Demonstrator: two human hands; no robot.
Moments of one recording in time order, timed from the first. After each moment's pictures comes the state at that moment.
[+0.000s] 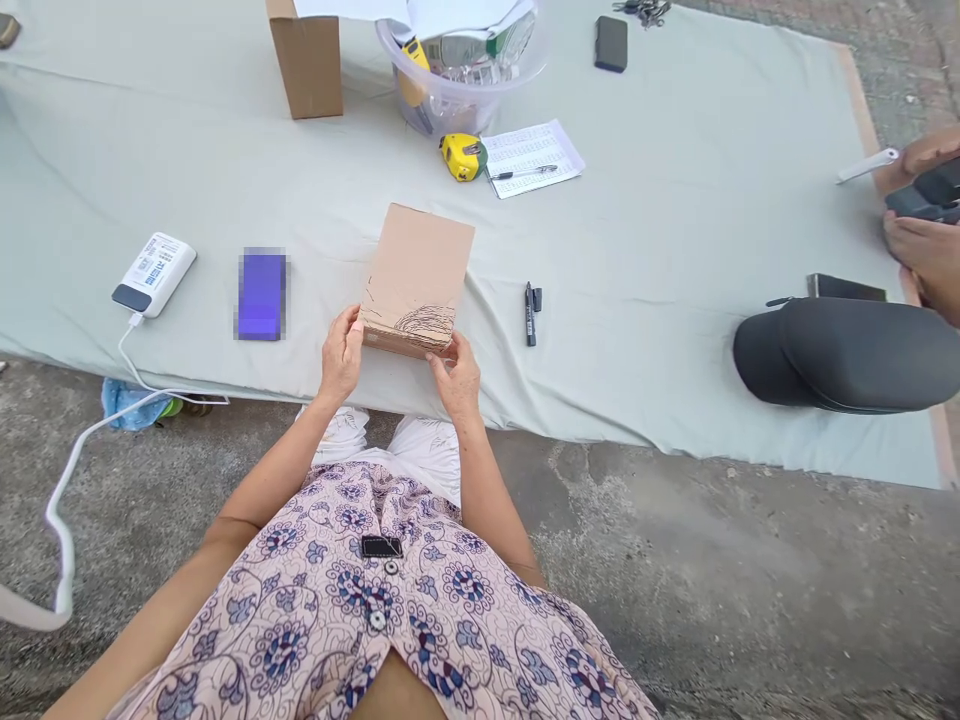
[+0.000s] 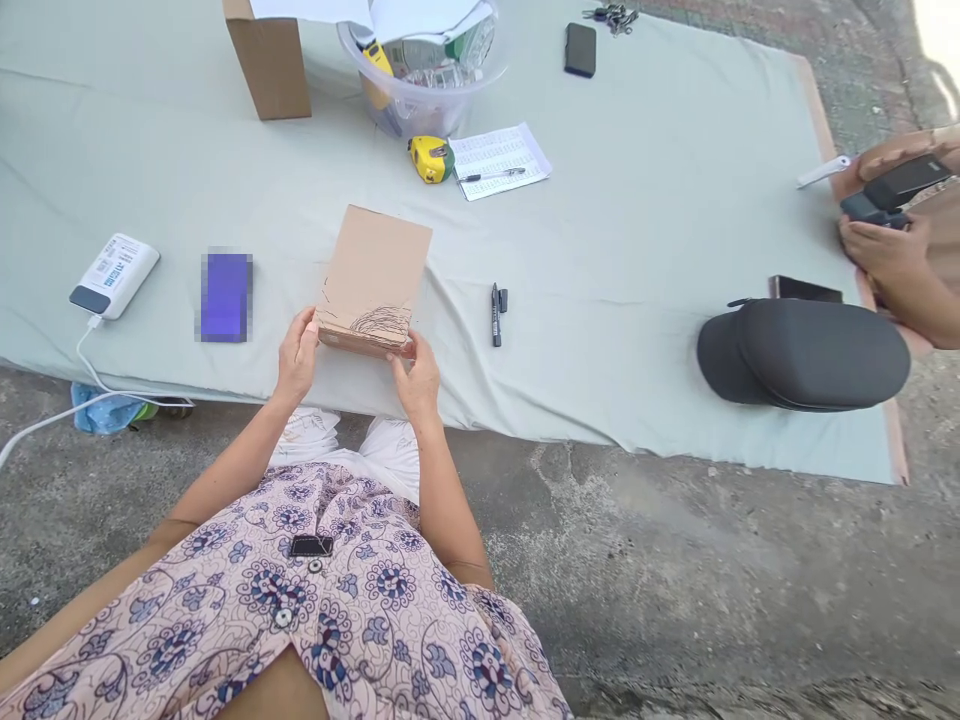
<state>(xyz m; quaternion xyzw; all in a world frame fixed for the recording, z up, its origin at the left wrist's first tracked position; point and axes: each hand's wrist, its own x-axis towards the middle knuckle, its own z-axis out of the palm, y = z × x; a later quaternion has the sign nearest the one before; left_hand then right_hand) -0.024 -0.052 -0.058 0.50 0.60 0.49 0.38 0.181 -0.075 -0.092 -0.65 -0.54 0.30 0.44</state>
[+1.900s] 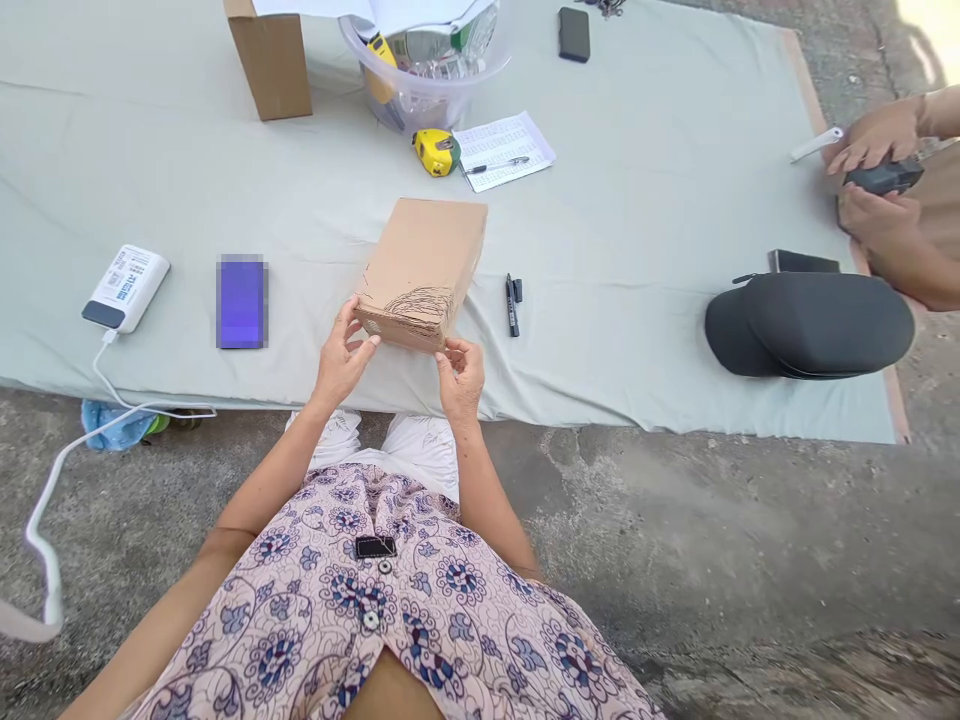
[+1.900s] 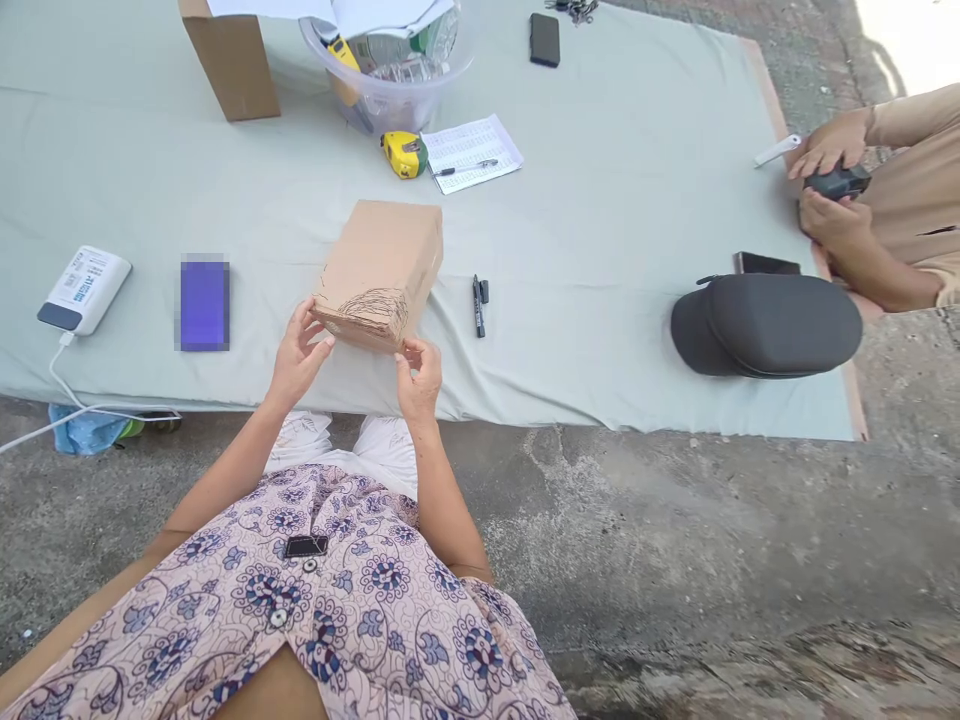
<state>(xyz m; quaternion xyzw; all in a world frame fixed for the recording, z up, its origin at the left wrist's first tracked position) -0.014 -0.051 -0.053 0.55 0.53 0.45 0.46 0.191 -0.089 -0.084 -0.63 -0.52 0.20 0.54</state>
